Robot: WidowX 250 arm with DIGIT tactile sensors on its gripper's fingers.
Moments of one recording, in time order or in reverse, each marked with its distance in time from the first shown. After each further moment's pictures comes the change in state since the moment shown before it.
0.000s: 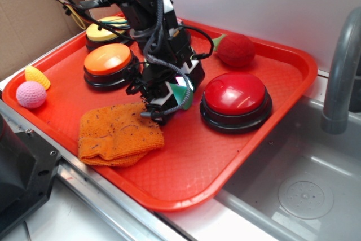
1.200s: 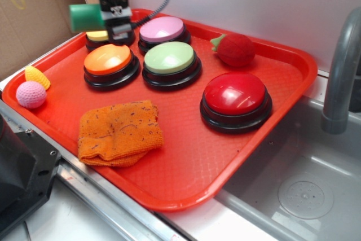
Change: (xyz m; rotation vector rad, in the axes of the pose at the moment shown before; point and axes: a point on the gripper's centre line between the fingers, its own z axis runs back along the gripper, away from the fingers) arm -0.033 -0.012 0.132 0.122 0.440 0.962
